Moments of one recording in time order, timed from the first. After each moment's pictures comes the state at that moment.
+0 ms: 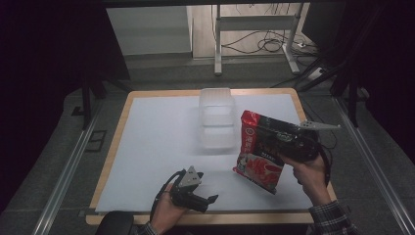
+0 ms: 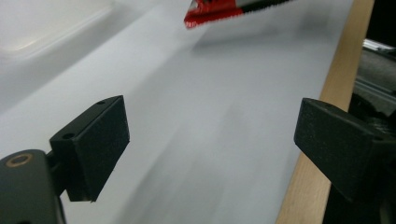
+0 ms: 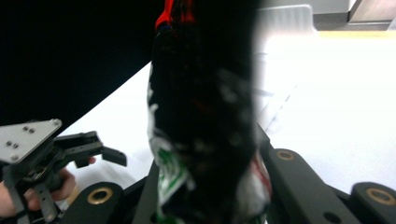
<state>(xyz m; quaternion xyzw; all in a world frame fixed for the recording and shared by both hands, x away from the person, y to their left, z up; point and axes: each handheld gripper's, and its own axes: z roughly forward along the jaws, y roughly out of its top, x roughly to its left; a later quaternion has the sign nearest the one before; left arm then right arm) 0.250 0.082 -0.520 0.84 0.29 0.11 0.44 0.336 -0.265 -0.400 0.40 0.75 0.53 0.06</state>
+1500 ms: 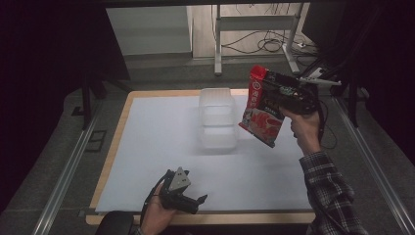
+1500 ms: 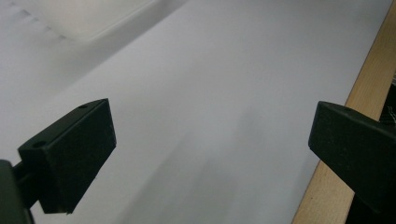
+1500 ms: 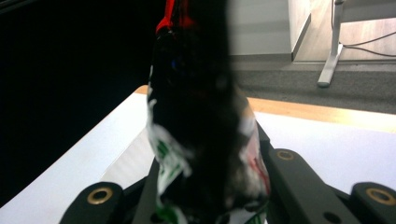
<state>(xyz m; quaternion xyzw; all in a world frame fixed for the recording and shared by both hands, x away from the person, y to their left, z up) 0.241 0.106 -0.519 0.84 0.32 0.15 0.42 0.442 -0.265 -0.353 0.44 0.70 0.54 0.14</state>
